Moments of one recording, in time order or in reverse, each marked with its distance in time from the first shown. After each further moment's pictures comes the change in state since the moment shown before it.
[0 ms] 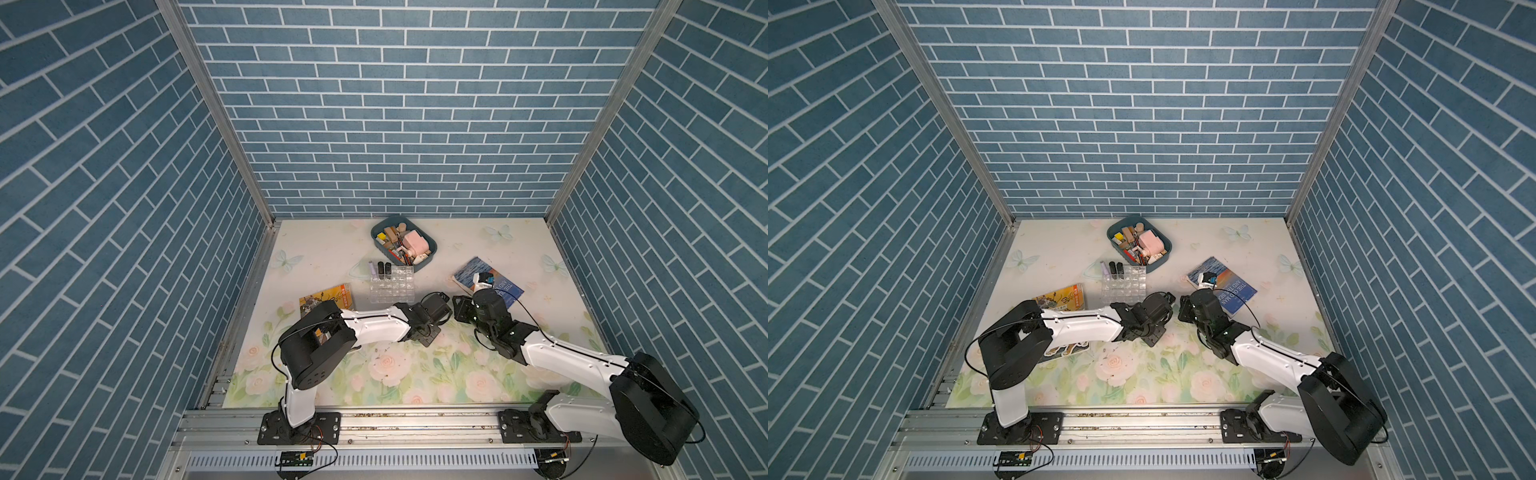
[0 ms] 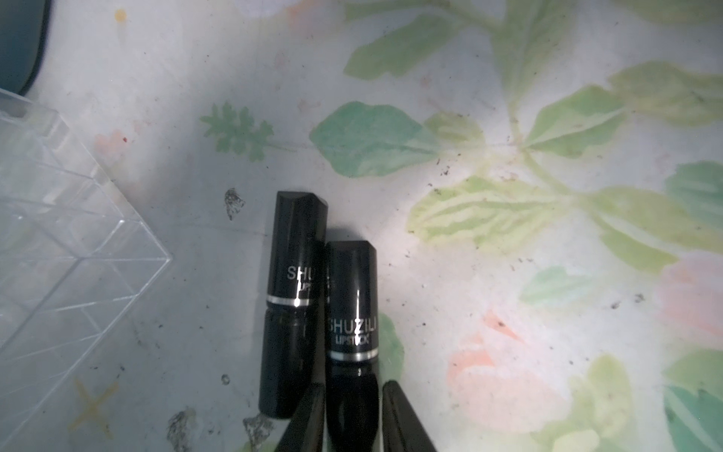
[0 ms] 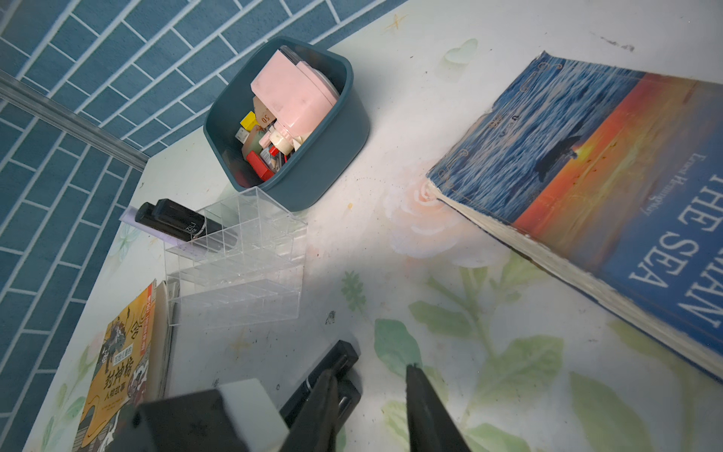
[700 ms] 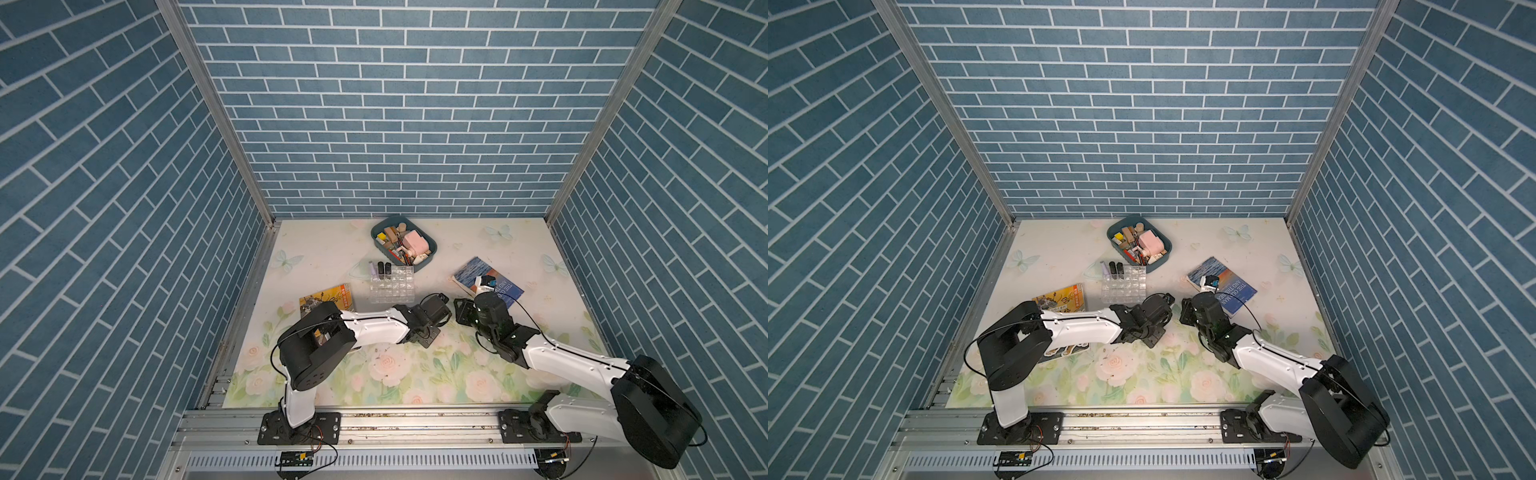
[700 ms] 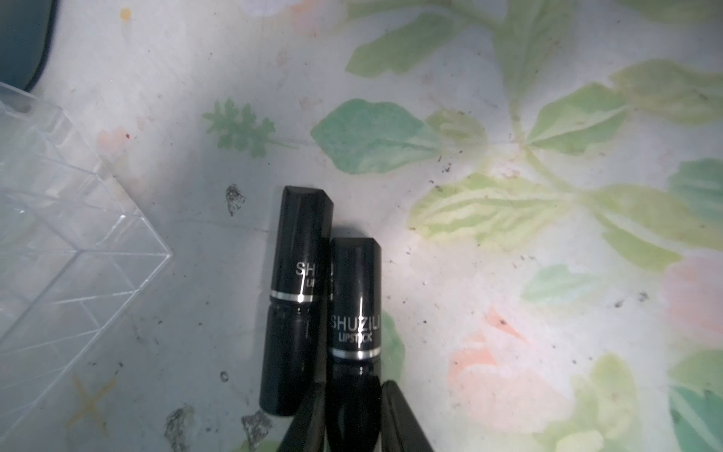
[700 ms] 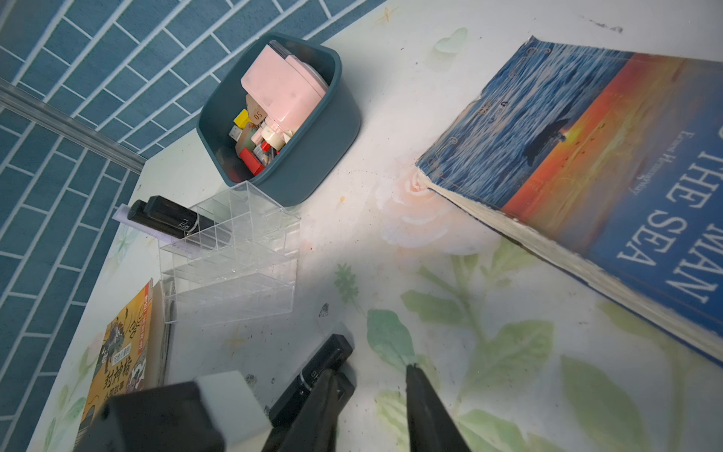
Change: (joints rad) left arm -0.008 -0.002 -0.020 0.023 -0.020 -0.008; right arm 0.000 -0.017 -0.037 0.014 0.002 0.023
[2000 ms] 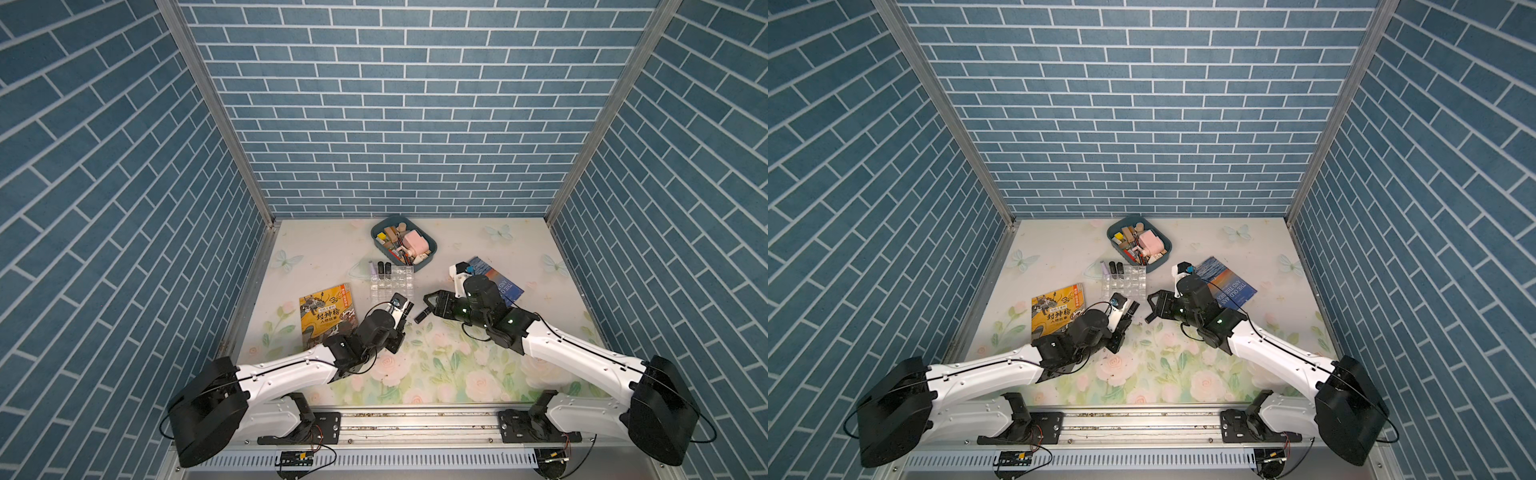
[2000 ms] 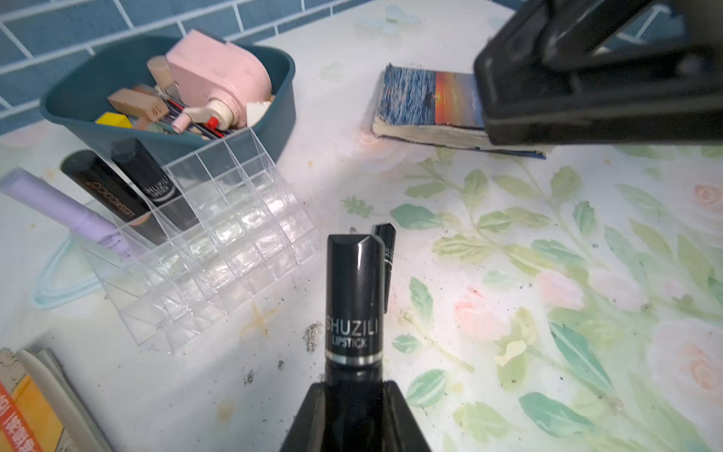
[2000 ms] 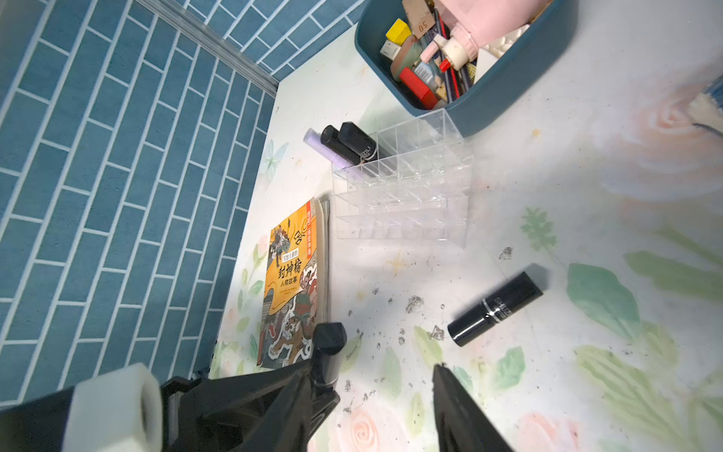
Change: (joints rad) left arm 0.060 -0.687 -0.602 0.457 -0.024 0.020; right arm 0.113 0.005 0.289 -0.250 -0.321 0.079
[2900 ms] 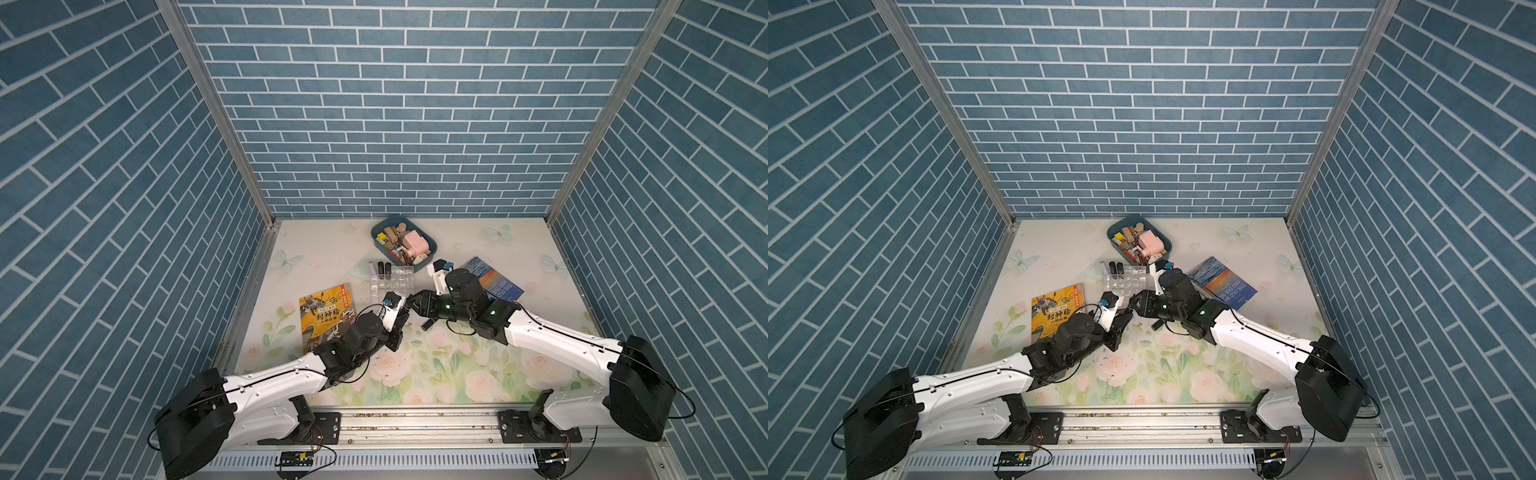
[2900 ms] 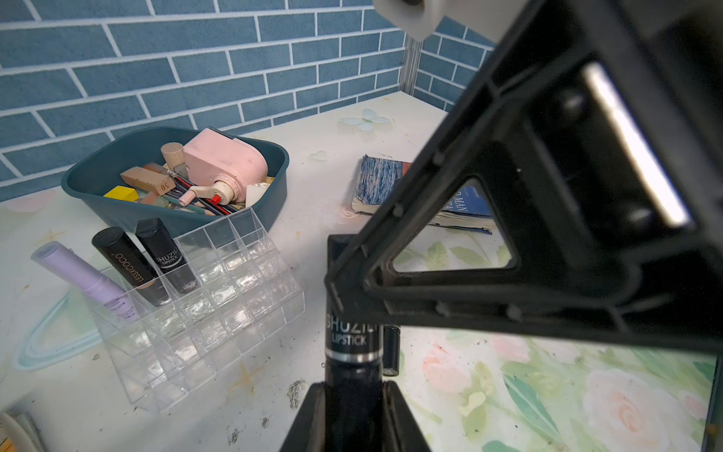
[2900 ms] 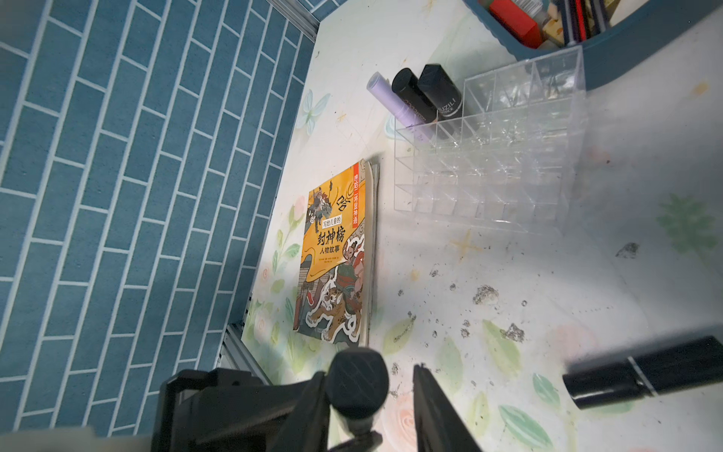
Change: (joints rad) left arm 0.002 -0.080 -0.077 0.190 0.053 0.006; right arm 0.056 0.148 0.121 0.026 -0.095 0.000
